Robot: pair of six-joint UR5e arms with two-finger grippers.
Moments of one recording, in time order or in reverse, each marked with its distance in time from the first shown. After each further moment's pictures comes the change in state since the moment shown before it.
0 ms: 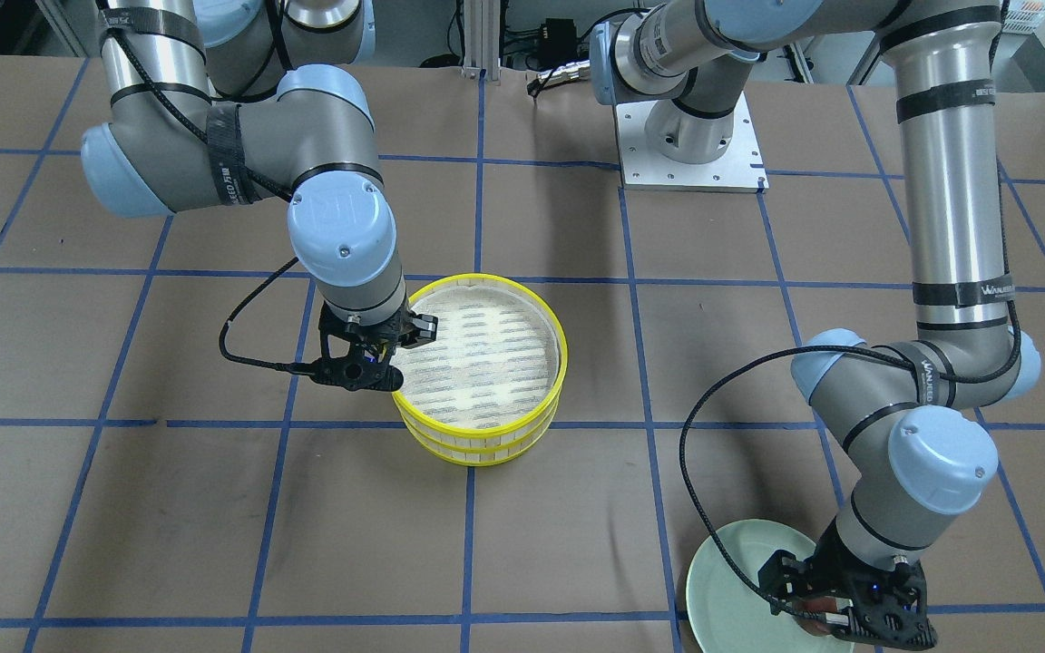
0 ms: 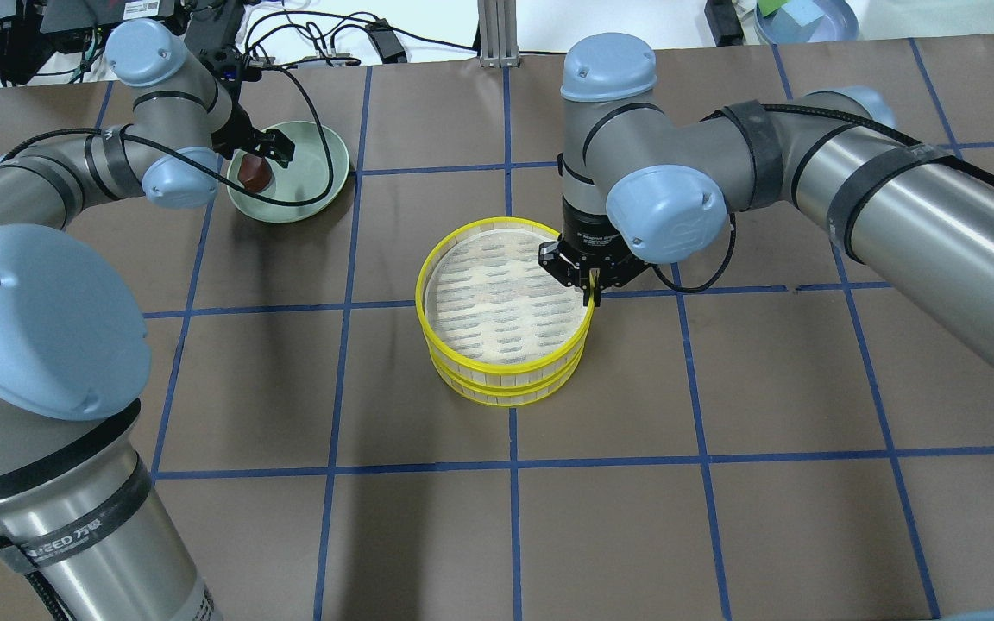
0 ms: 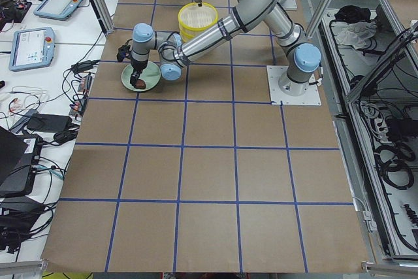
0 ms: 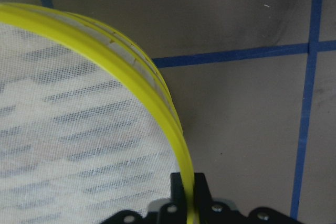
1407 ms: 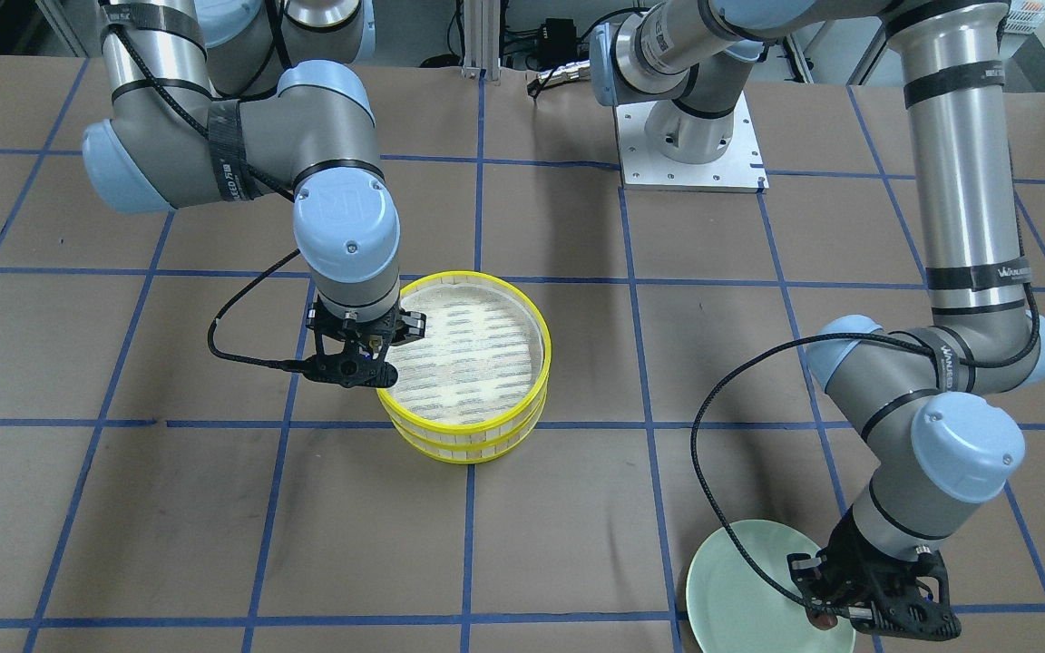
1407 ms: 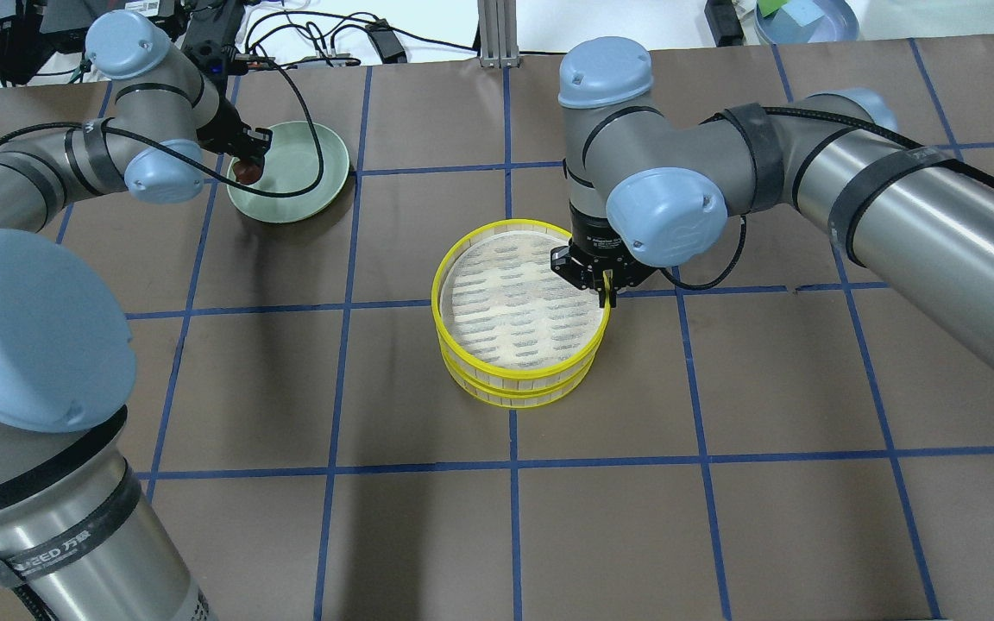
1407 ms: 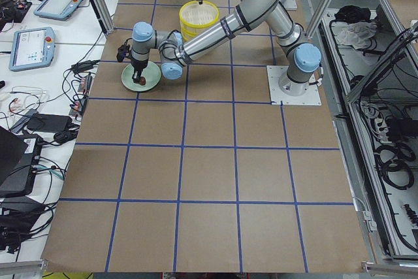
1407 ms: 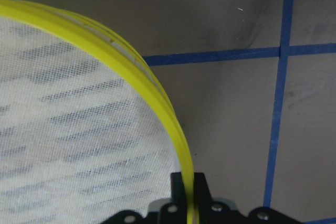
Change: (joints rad) left arm 0.009 0.058 -0.005 -0.070 -0.008 -0.067; right arm 0.003 -0.010 0.004 0.012 -0.068 -0.023
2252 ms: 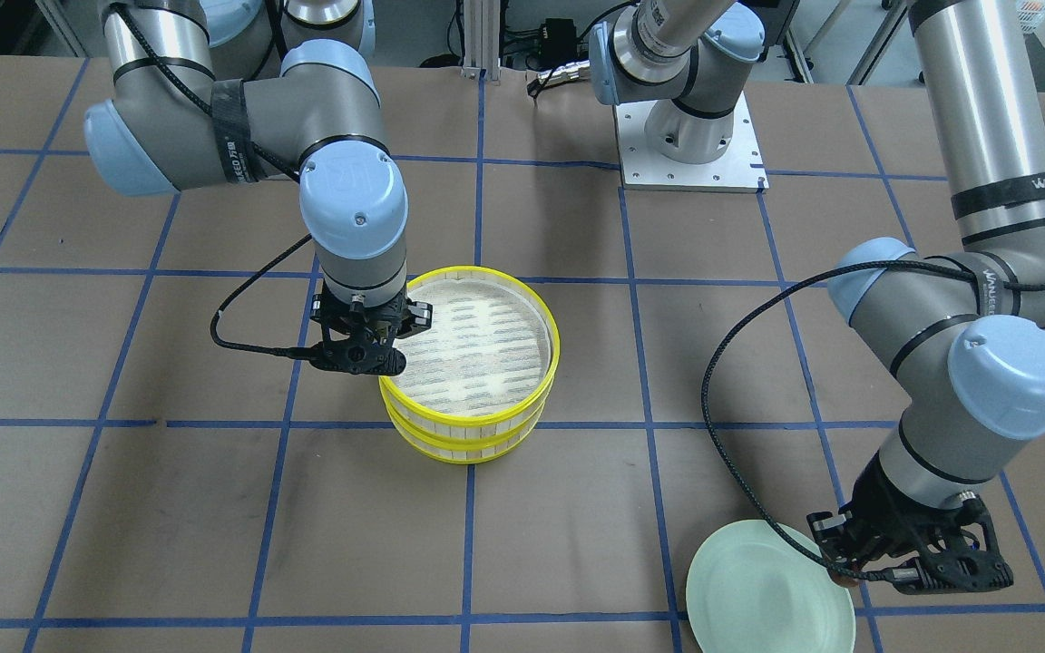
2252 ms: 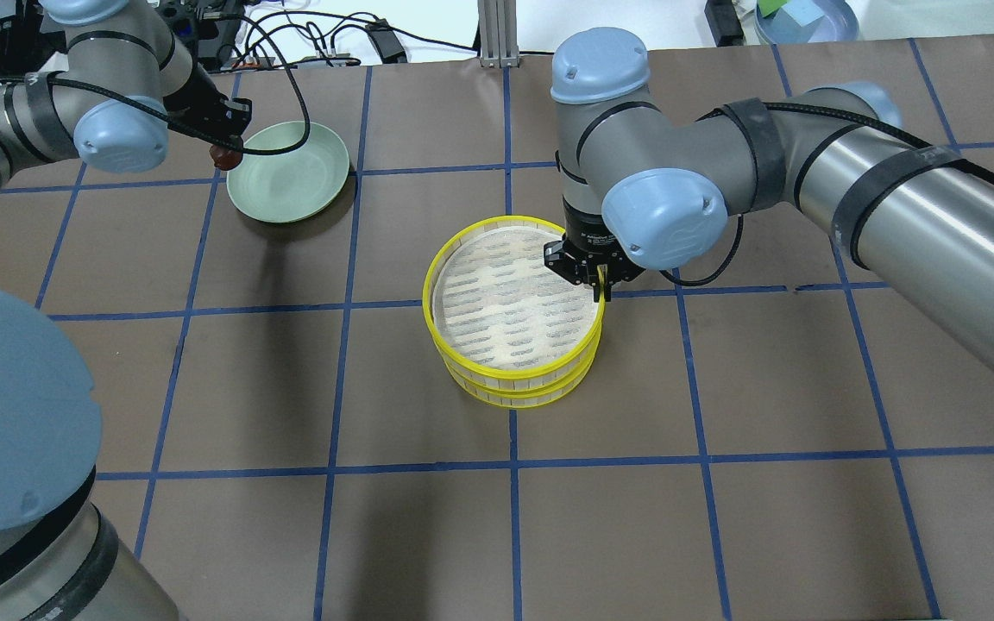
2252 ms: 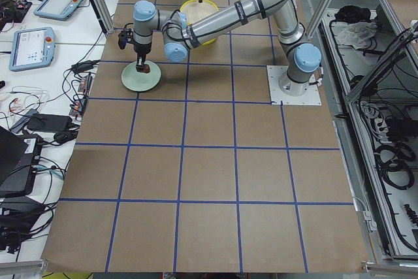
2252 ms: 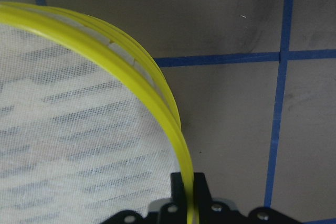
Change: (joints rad) left arm -0.012 0.135 -0.007 -0.162 0.051 -0.128; right arm 0.021 -0.021 -0.001 -0.009 -0.006 -0.002
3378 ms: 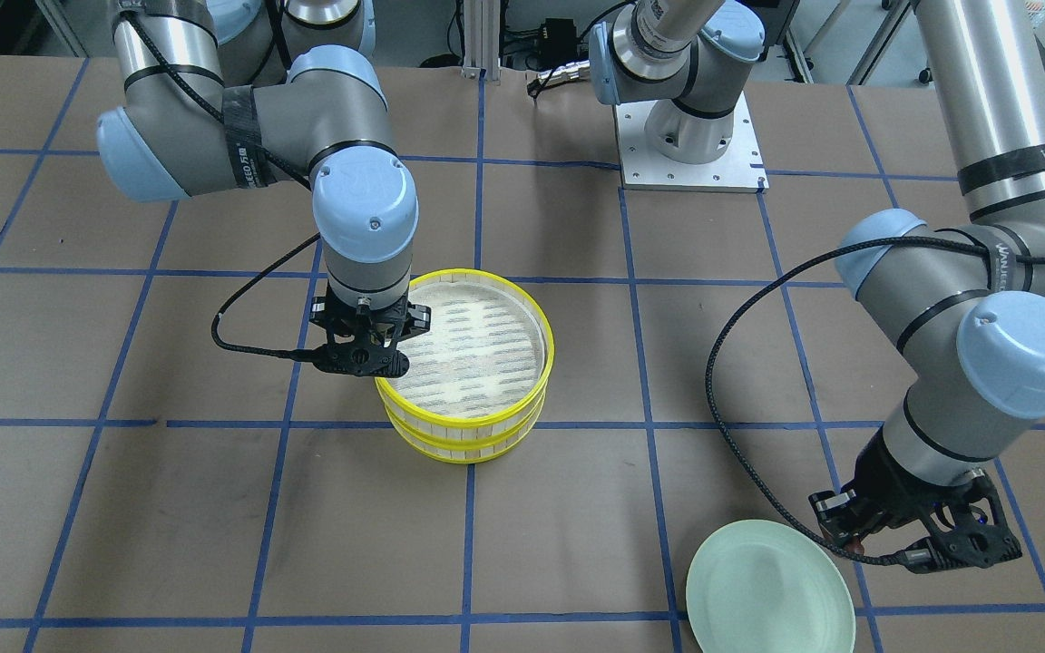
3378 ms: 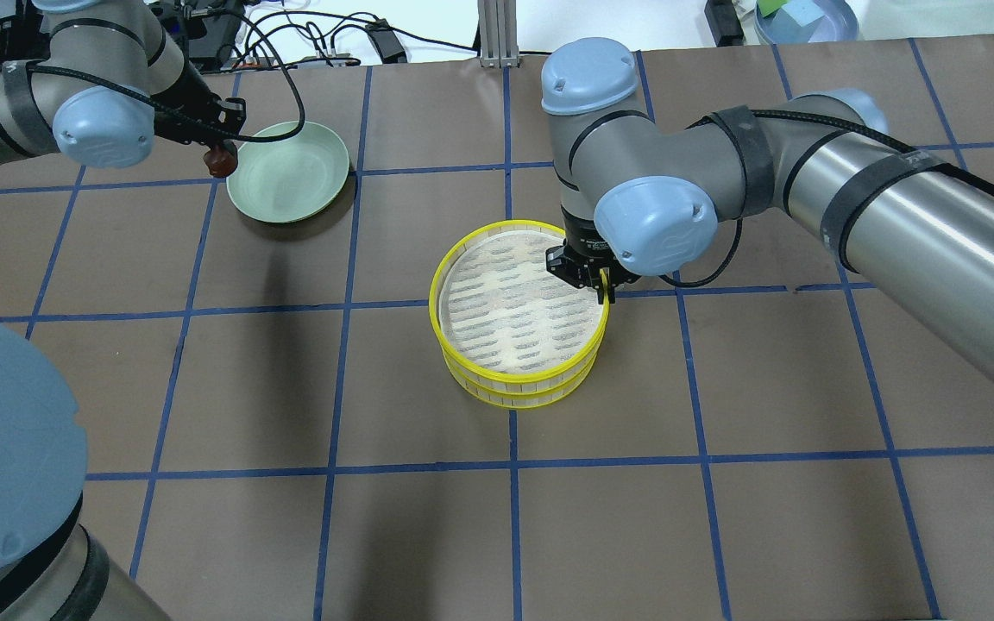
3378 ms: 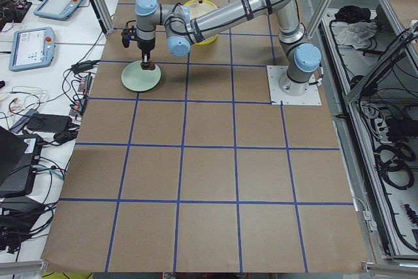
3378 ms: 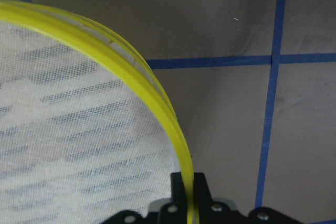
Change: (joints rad) left arm -0.007 0.046 -0.014 -0.074 0.002 -0.116; right arm 0.006 0.011 0.006 -0.005 -0.041 -0.001
